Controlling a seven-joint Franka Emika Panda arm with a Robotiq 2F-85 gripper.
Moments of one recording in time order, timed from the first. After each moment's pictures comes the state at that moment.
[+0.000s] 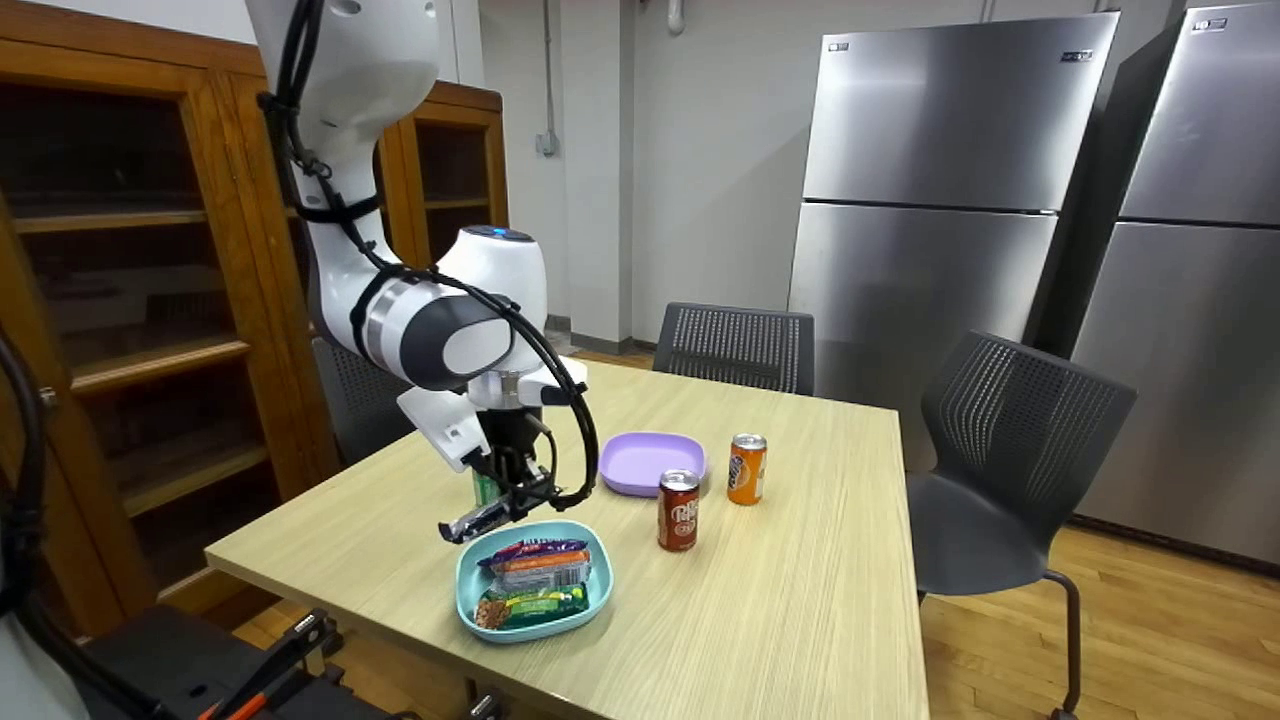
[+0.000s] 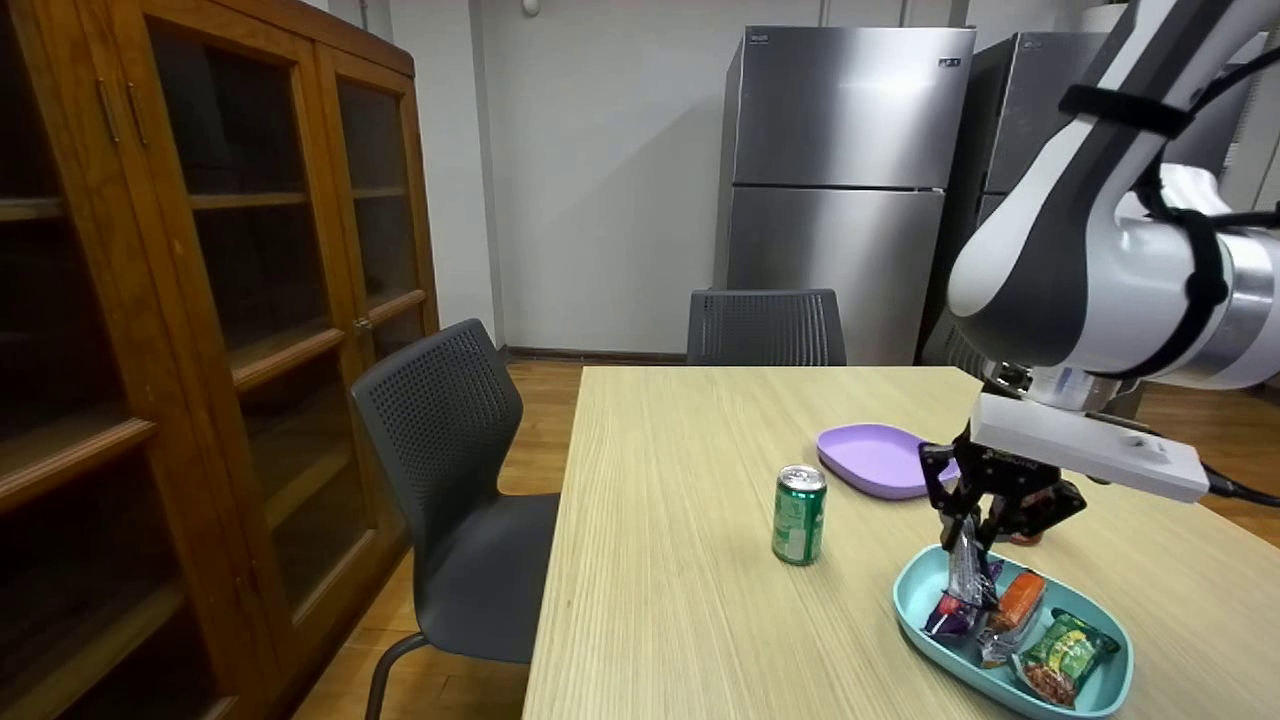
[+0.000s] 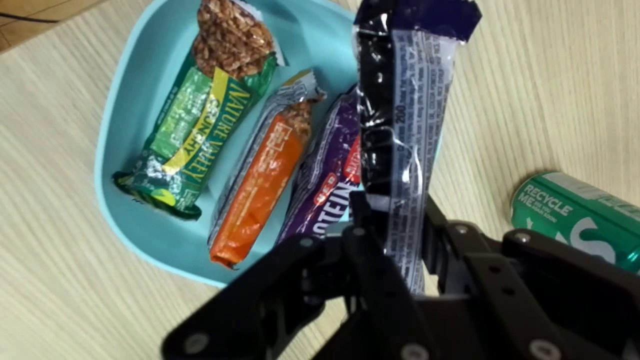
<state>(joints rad) -0.14 0.31 0.19 -2.62 0.24 3.03 0.15</state>
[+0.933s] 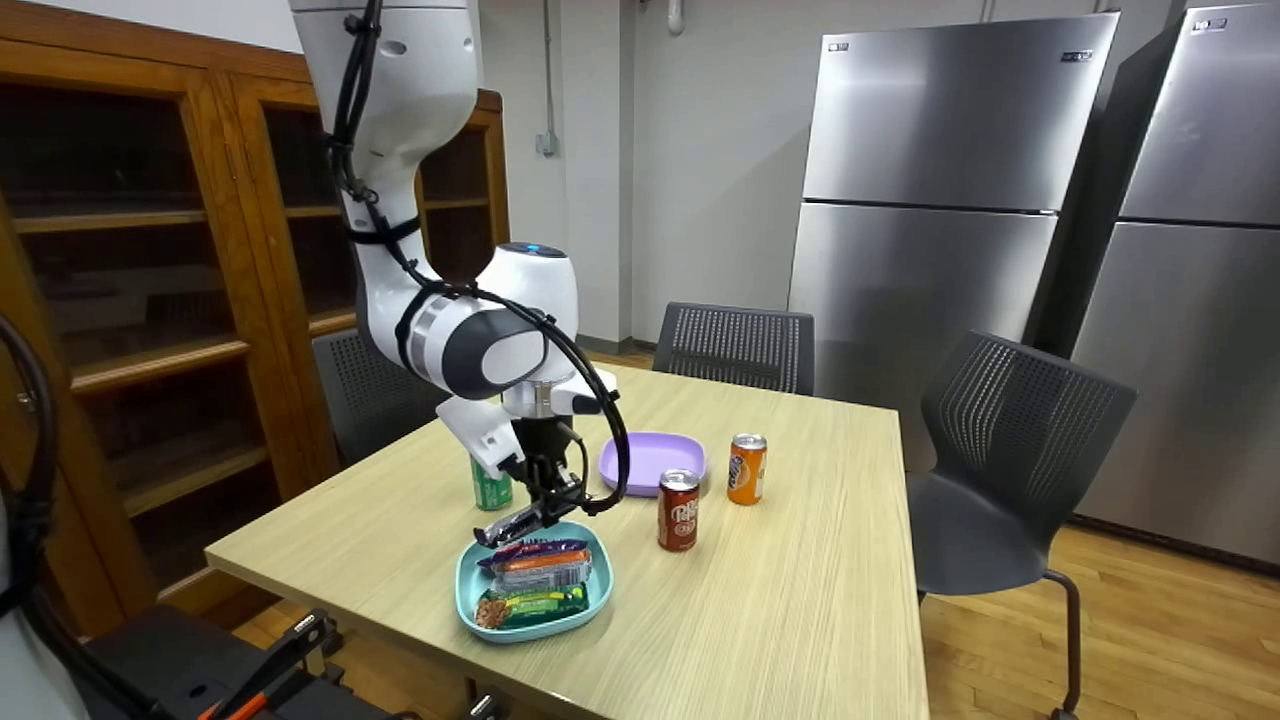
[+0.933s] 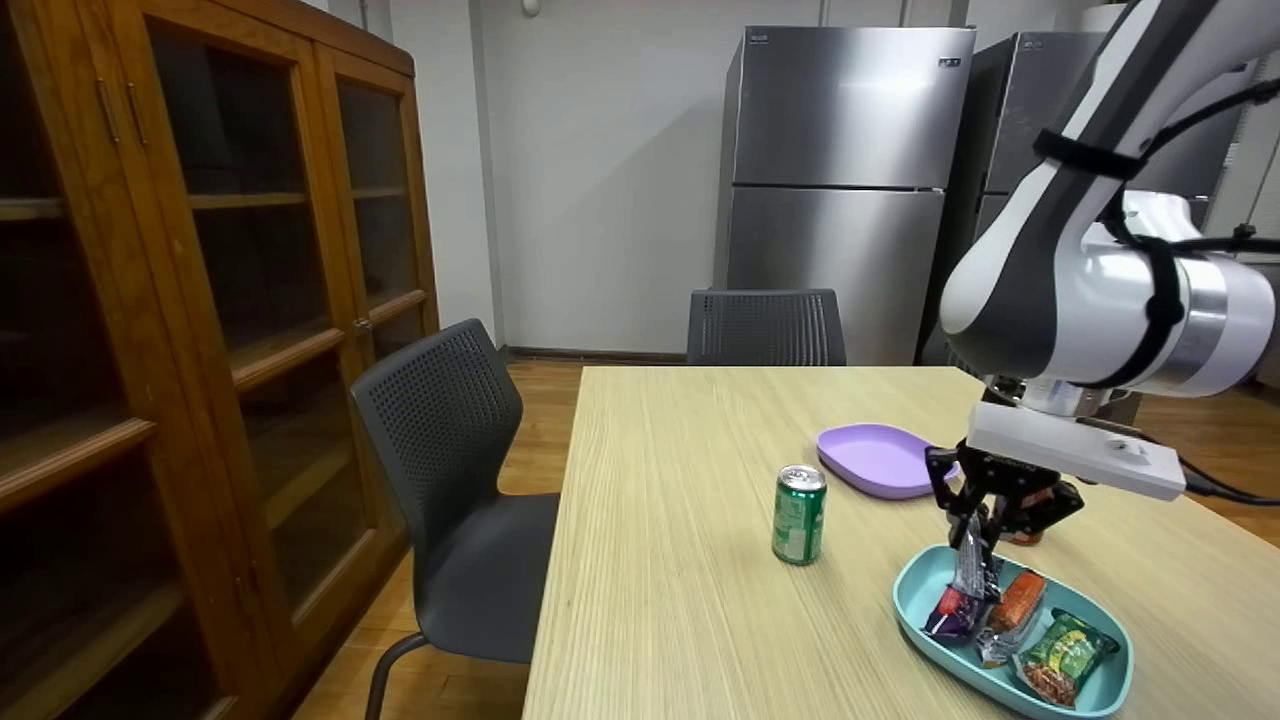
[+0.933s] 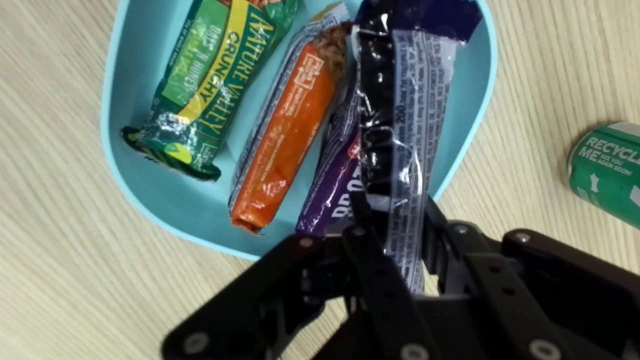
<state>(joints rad) -0.06 0.41 0.06 -2.52 0.24 3.02 0.15</state>
